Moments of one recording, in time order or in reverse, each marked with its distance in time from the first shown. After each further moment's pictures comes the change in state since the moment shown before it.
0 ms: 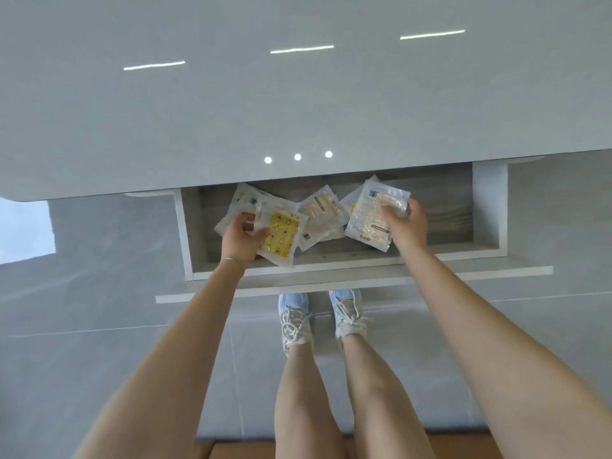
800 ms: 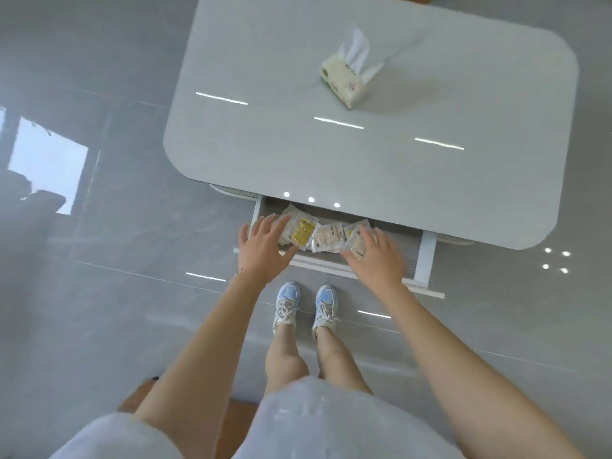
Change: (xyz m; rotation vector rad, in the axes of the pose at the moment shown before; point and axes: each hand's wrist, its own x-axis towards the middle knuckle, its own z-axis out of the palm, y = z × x) left_hand -0.278 0.105 -0.160 0.610 0.187 0.364; right_hand -0.281 -0.185 -0.088 -1.166 -0.280 -0.572
